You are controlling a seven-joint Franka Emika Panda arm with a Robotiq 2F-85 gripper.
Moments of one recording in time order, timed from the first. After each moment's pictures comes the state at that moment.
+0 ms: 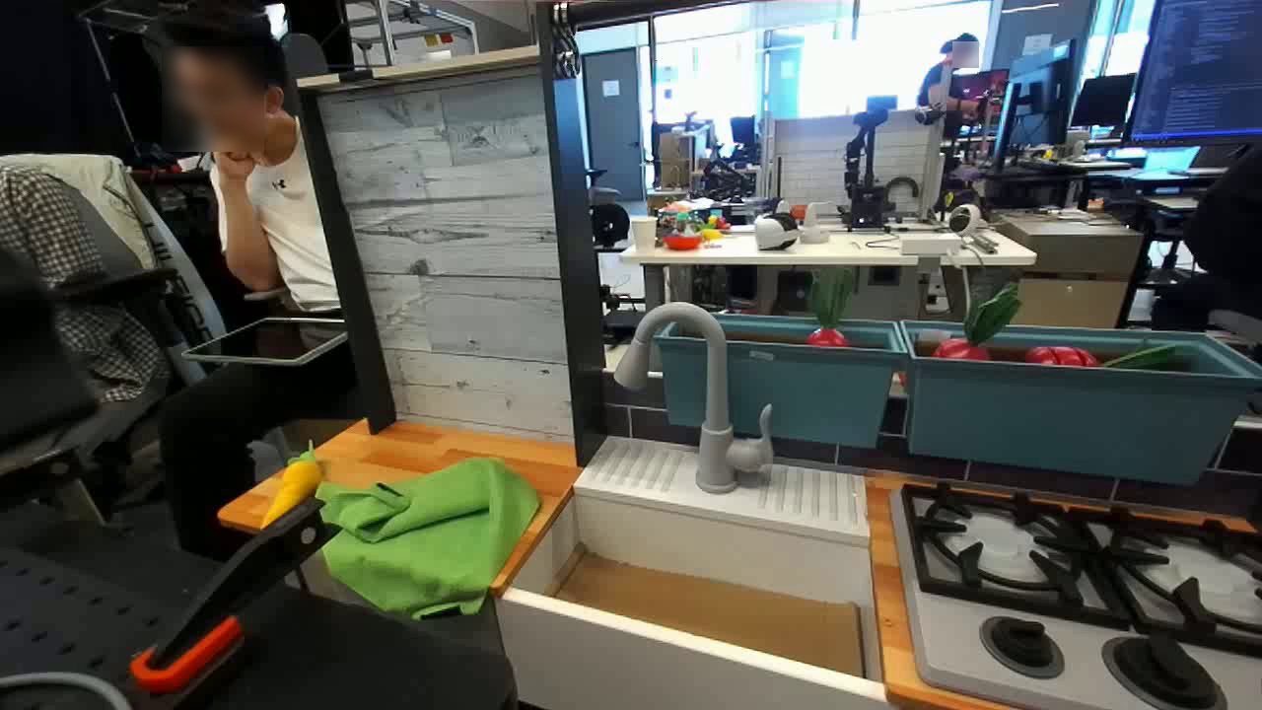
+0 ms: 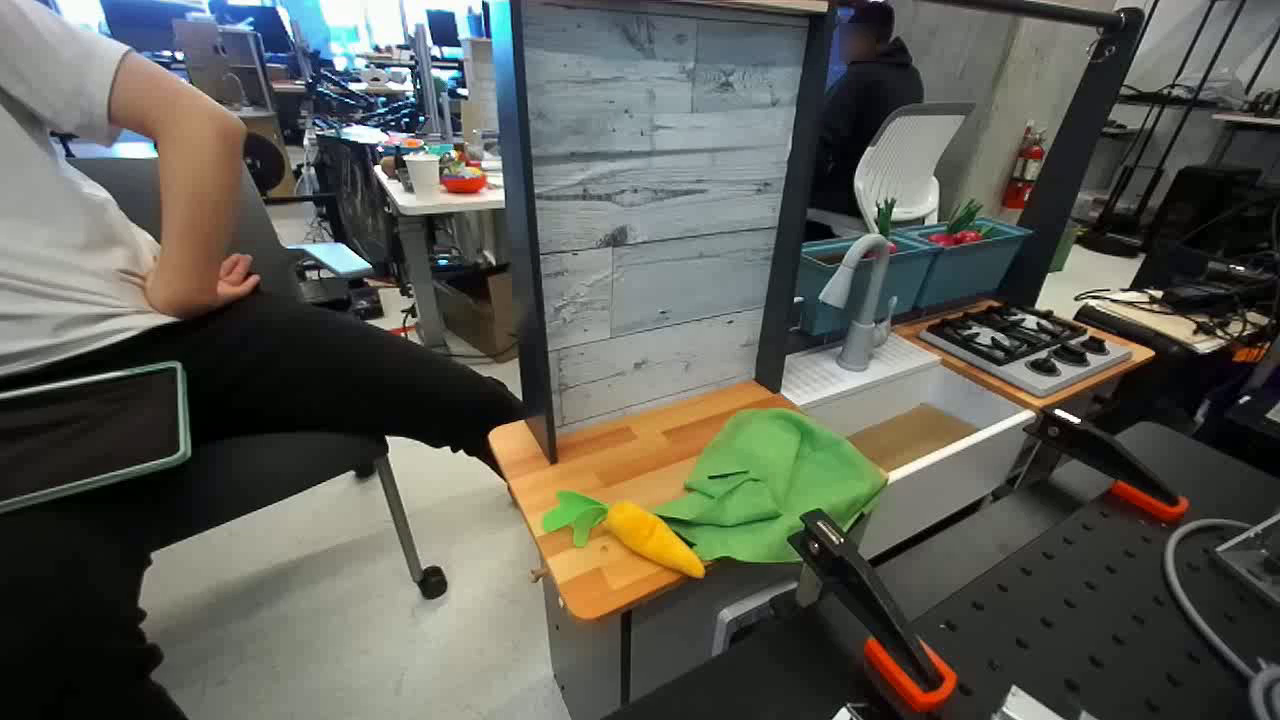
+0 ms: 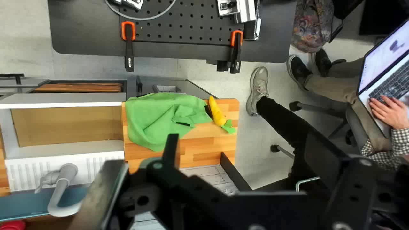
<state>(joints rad) 0.01 -0.50 -0.24 -2.20 0.12 1.58 -0.32</state>
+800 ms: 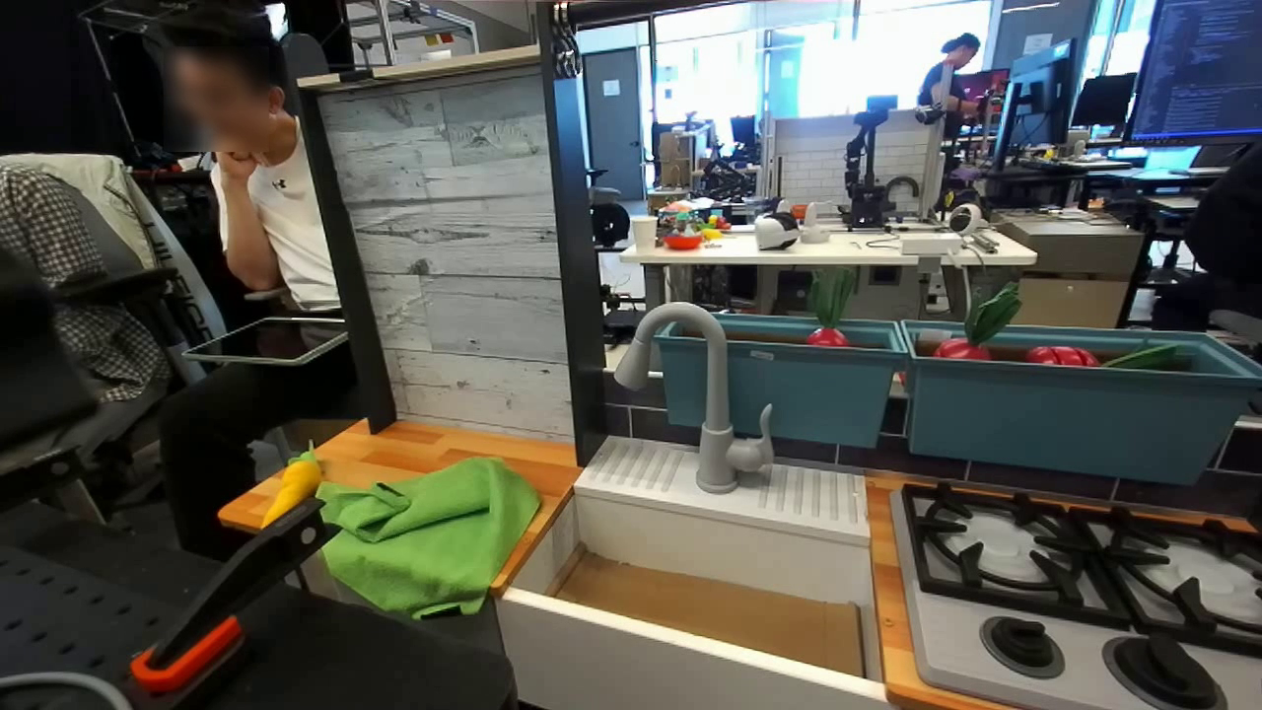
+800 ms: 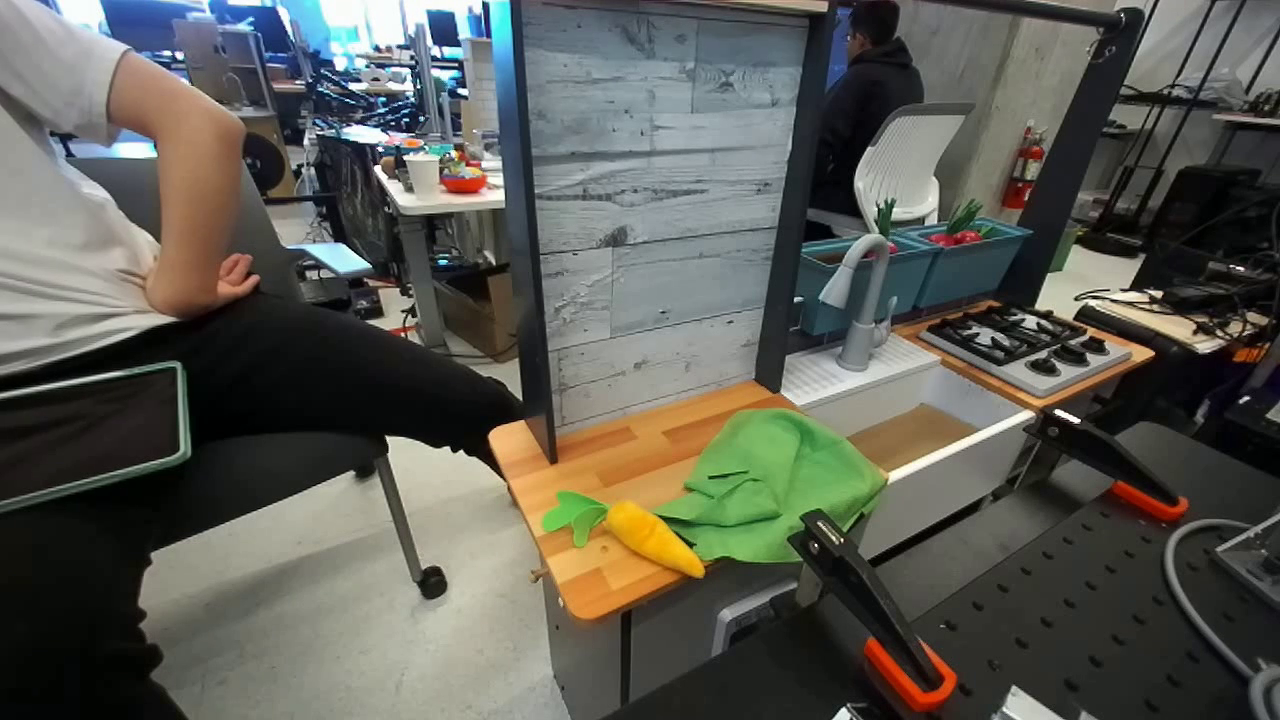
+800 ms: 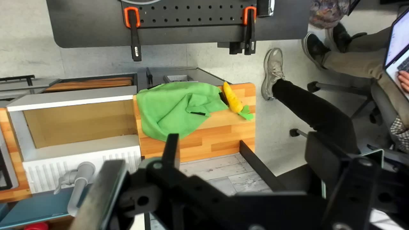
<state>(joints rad) -0.01 -0.46 -0.22 -2.27 0.12 1.74 -0.25</state>
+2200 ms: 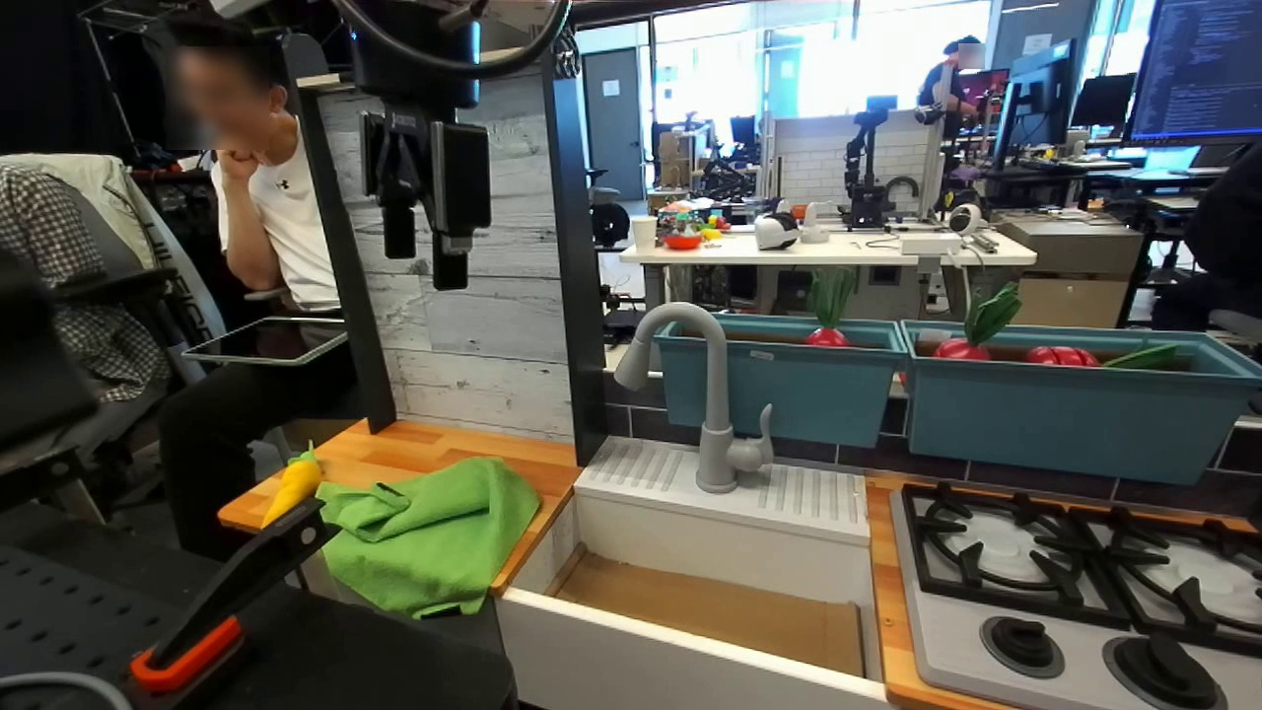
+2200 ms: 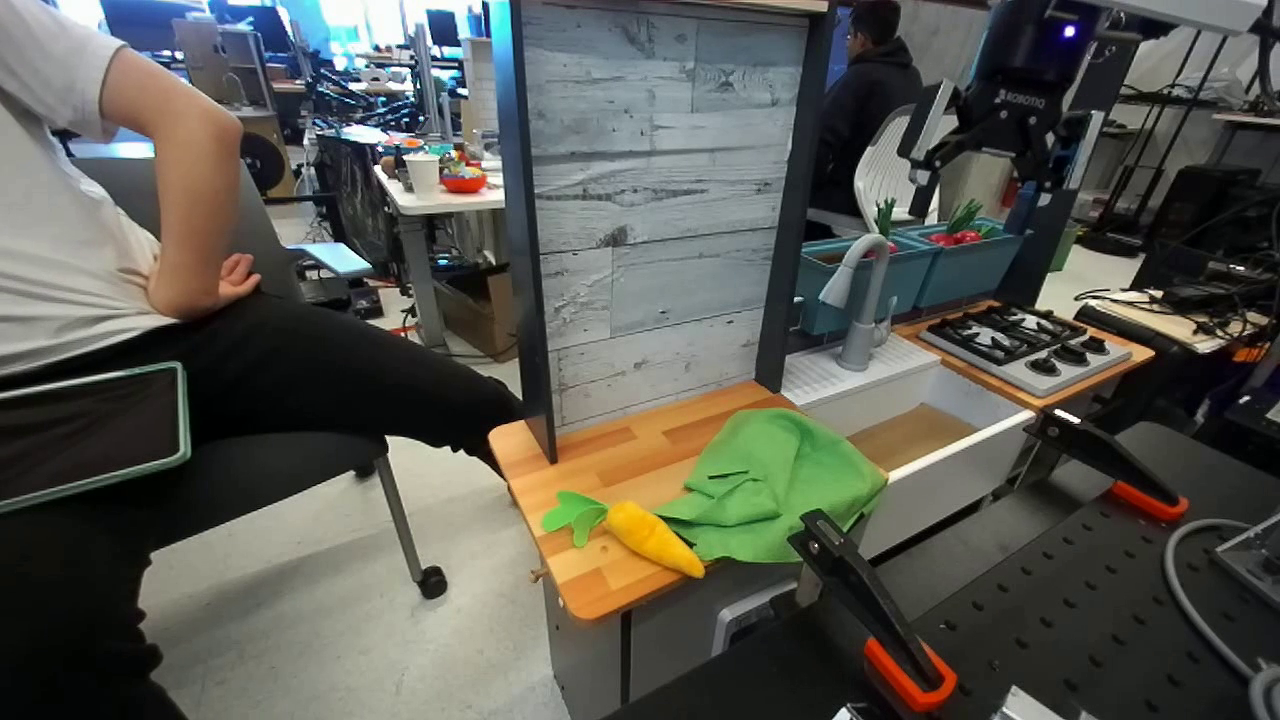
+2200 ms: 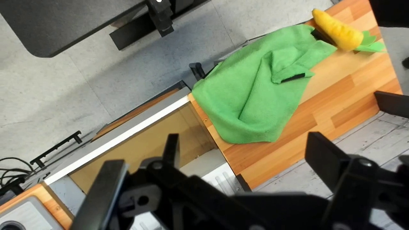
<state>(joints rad) -0.11 0.20 -0.19 -2.26 0.22 2.32 0.00</state>
